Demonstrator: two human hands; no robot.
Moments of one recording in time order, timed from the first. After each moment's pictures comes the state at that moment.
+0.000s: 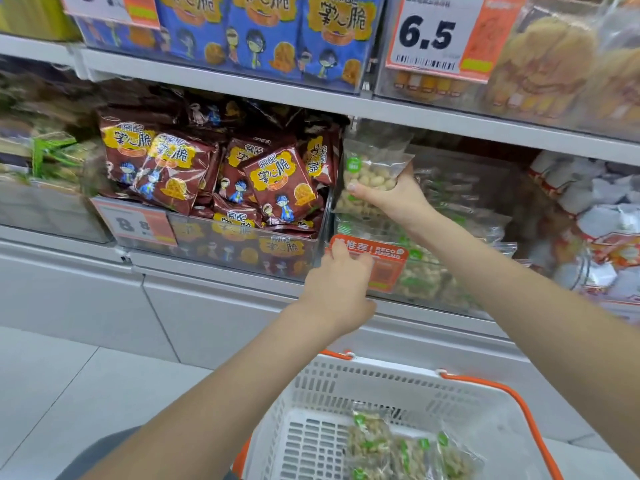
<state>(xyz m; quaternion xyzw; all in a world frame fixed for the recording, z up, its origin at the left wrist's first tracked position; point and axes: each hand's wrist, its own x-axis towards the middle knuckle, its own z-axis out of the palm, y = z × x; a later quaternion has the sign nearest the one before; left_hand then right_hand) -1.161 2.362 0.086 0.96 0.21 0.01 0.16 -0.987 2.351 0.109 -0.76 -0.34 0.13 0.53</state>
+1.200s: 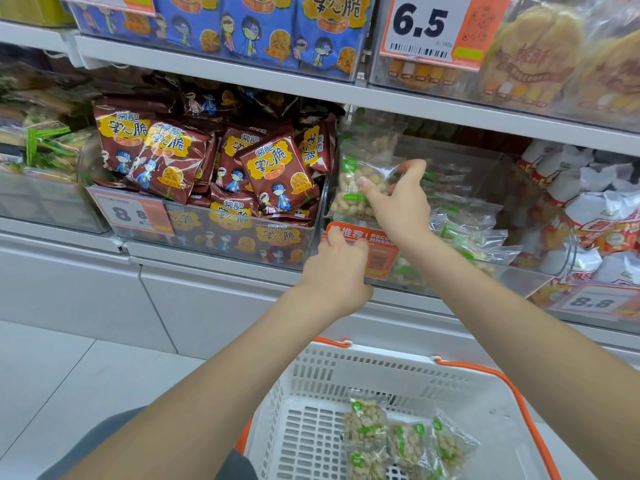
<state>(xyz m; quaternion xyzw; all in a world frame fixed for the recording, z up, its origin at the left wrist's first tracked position) -1.159 2.360 0.084 0.96 0.22 0.03 0.17 -1.026 2.336 0.100 -0.85 -0.27 -0.04 0.45</state>
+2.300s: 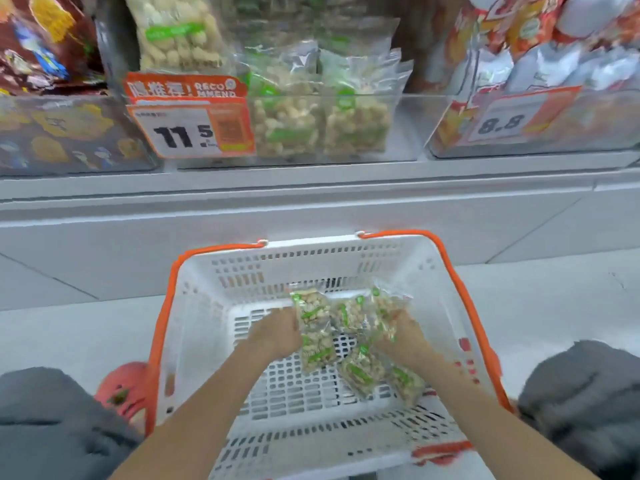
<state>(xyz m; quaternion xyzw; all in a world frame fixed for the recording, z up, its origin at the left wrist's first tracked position) -1.174 2.263 -0.168 0.89 0.22 -0.31 0.26 -1.078 2.045 -0.197 -0.91 -0.05 0.37 0.20</state>
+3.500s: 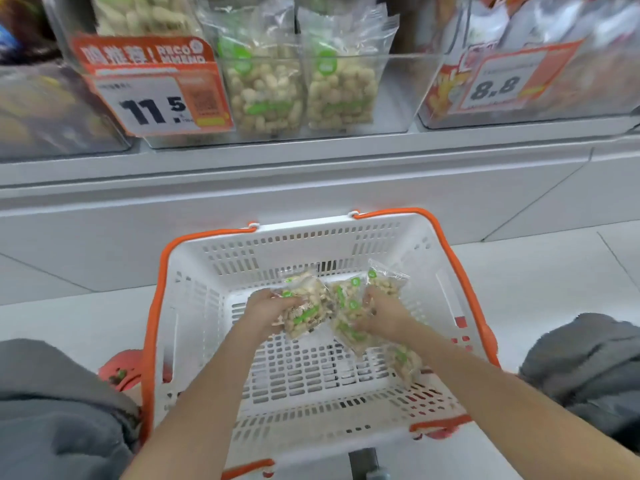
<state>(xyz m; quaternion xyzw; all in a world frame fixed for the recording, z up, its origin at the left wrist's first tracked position) -1.168 2.261 -0.195 0.55 0.49 -0.14 0.66 -1.076 2.057 -0.201 -0.88 -0.15 0.40 0.22</state>
